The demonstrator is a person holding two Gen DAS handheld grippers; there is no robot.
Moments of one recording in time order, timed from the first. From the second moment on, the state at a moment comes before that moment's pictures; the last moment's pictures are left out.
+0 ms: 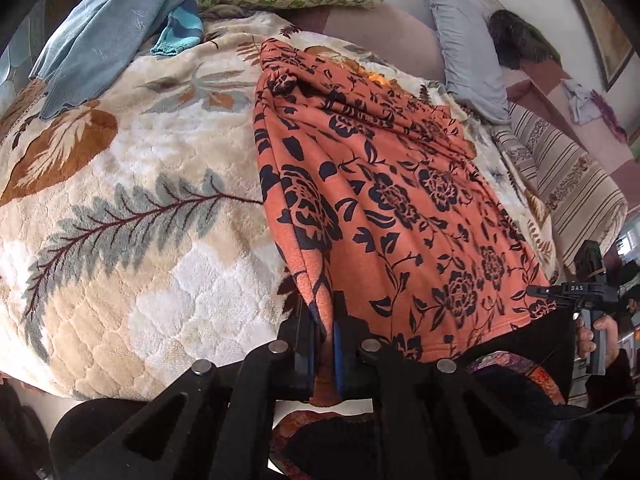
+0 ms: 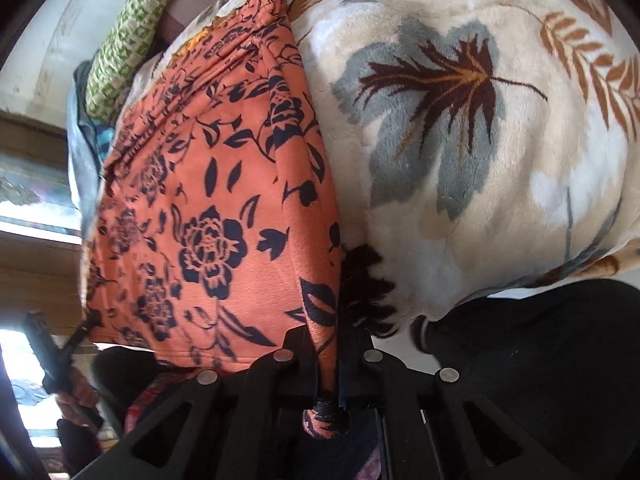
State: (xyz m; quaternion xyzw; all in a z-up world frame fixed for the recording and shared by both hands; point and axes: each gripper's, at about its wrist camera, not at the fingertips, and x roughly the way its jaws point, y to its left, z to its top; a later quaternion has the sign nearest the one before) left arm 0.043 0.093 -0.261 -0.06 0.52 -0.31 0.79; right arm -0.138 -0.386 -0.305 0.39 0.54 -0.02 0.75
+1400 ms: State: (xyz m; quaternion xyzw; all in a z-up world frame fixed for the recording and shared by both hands) left arm 0.409 0.027 -0.274 -0.30 0.50 -0.24 0.78; right arm 0.214 -0.591 -0.350 0.68 0.29 -0.01 0.67
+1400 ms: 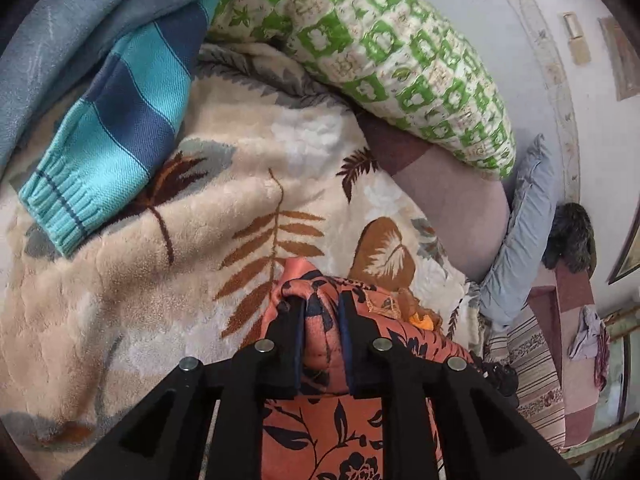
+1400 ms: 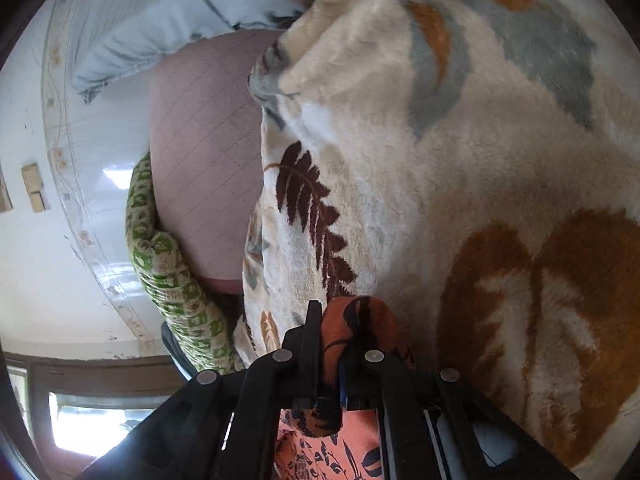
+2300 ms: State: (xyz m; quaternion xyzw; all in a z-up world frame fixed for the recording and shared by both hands) left arm 0.286 -0.009 -0.300 -0.12 0.54 -0.14 0.82; right arm 0.336 -0.292 -0.291 0.16 0.54 -0.02 0.83
